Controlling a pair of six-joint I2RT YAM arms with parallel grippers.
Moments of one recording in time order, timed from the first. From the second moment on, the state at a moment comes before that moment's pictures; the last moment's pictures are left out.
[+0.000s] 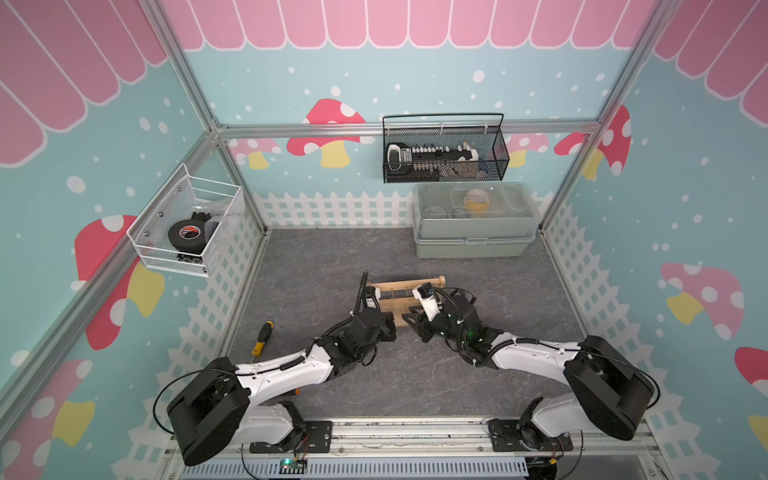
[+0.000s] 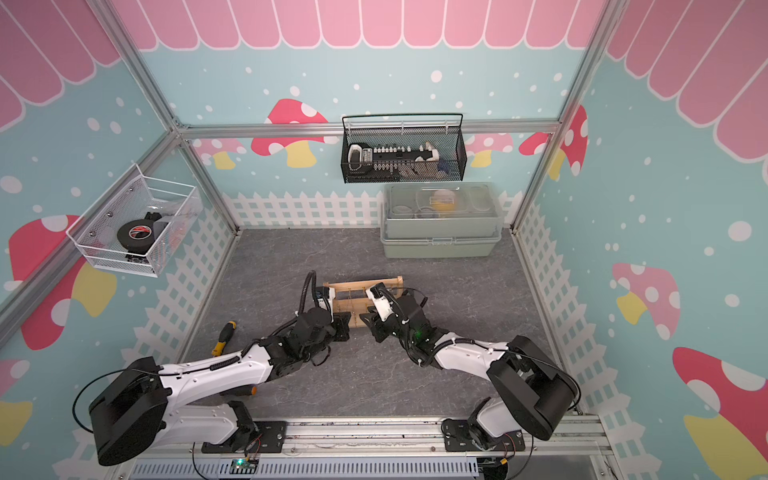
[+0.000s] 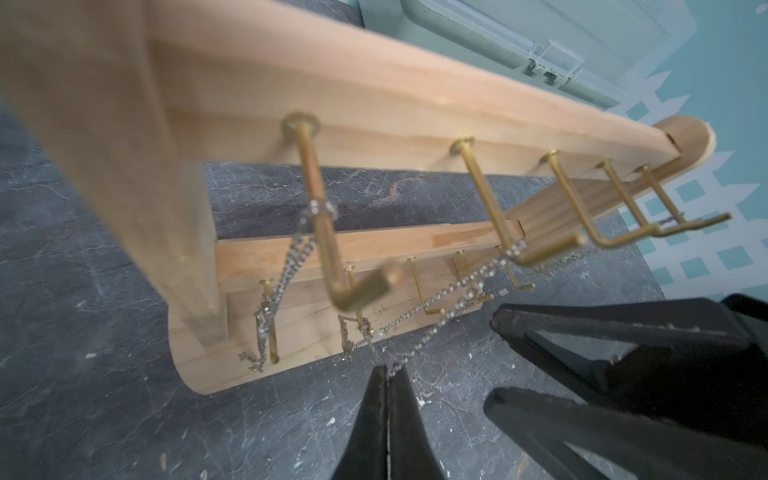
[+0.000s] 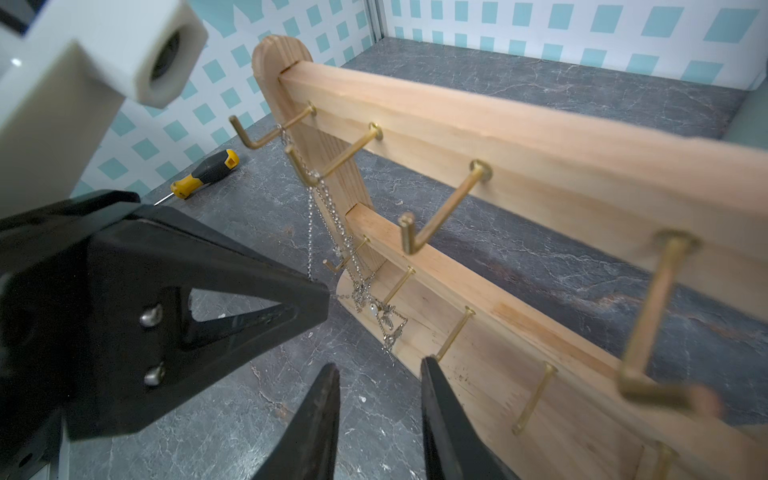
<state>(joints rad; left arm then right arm) -0.84 1.30 0.59 0.15 -0.28 -0.69 0.75 1.44 0.60 0.45 -0.19 0.17</state>
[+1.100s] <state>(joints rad) -0.86 1.34 0.66 0.10 -0.27 -0.67 0.75 1.44 0.60 0.44 -0.18 0.16</state>
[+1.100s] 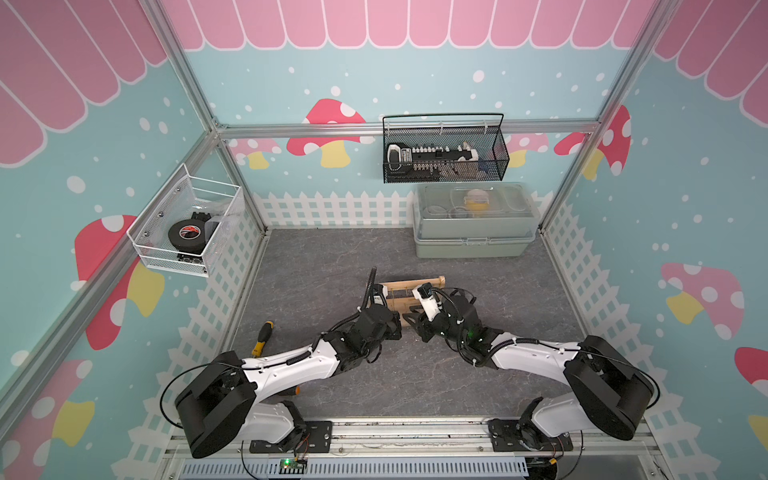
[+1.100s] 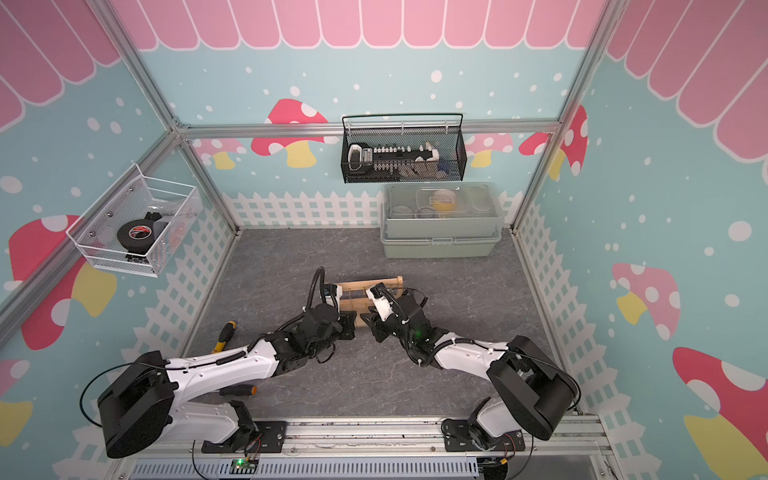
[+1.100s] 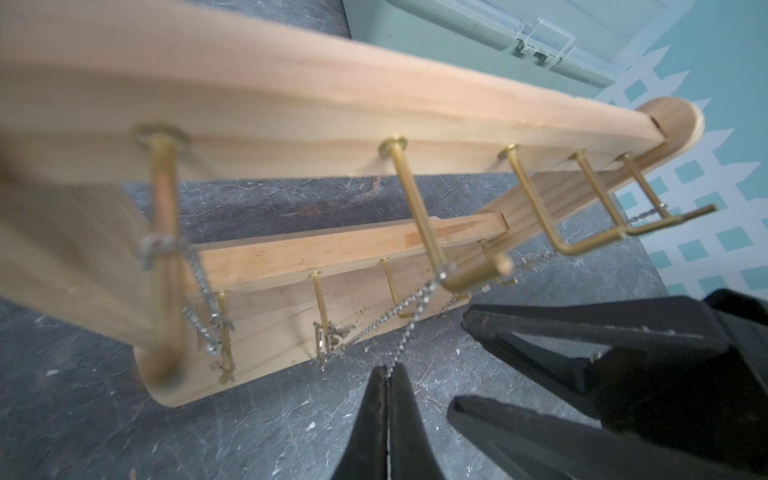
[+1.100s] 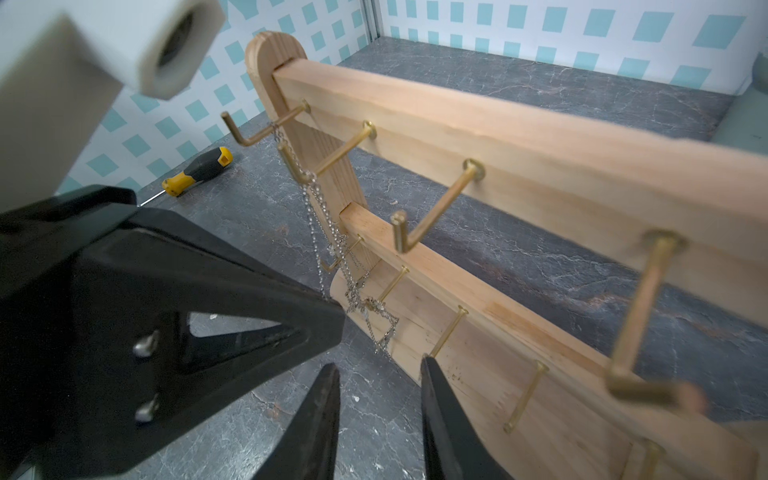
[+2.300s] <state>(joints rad) -0.80 1.33 0.66 0.09 -0.32 -0.67 0.75 1.45 0.60 0.44 -0.18 0.15</state>
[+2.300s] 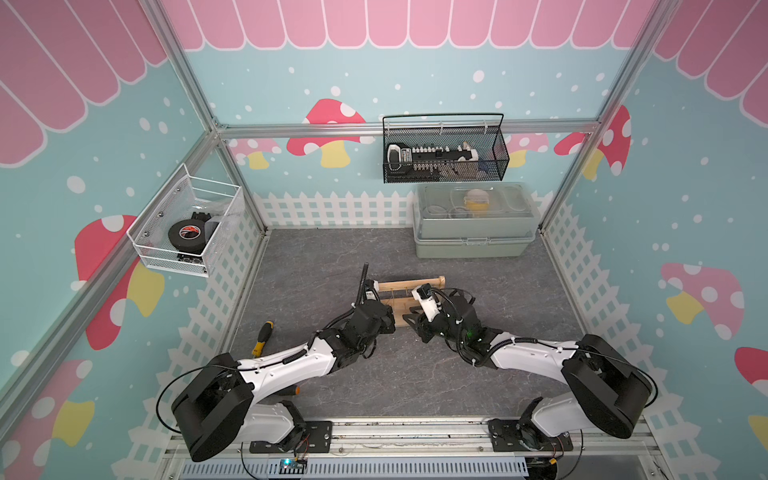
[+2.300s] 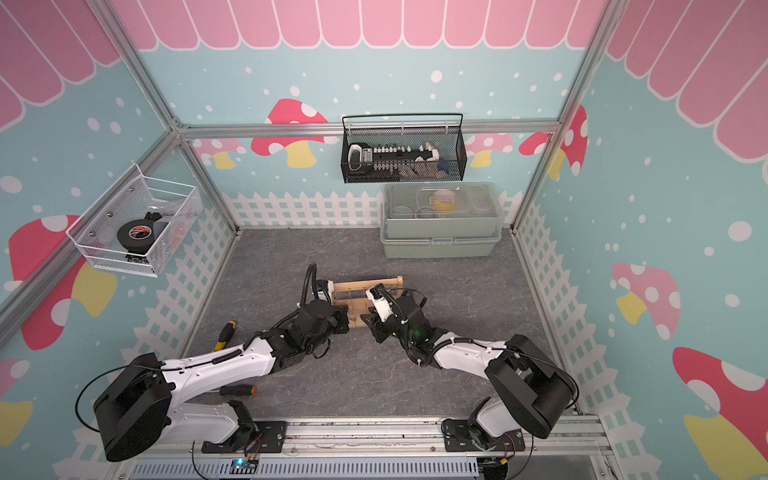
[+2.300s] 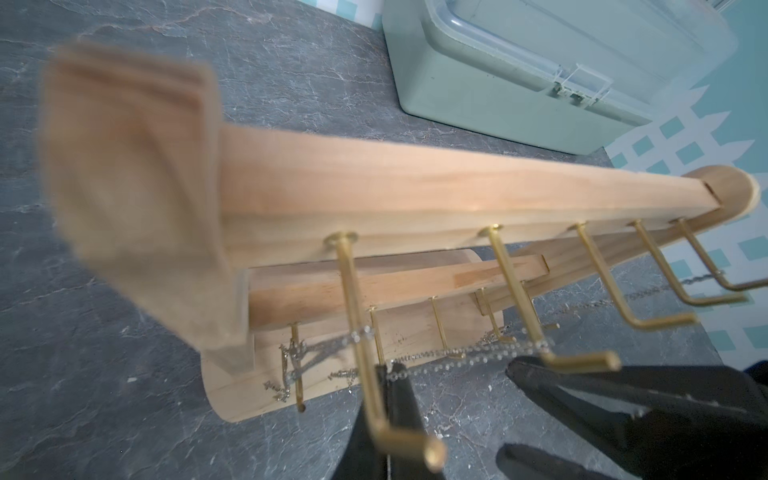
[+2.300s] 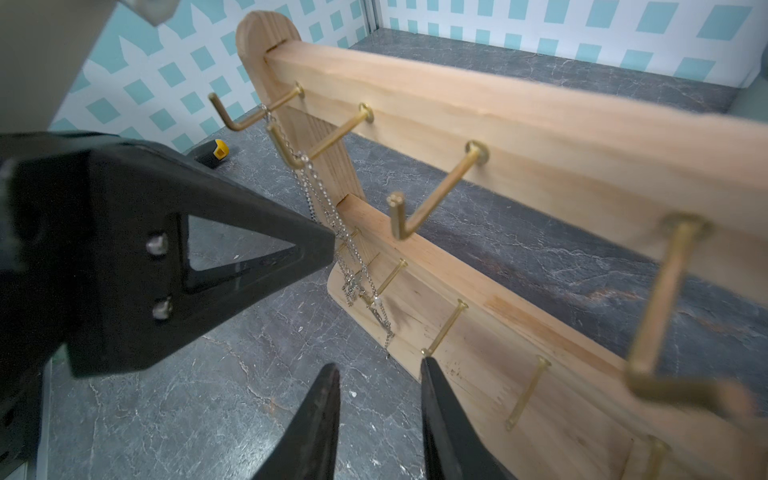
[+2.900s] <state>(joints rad) -0.79 1.33 0.65 0.10 -0.28 -0.67 0.75 1.45 0.60 0.44 -0.17 0.15</state>
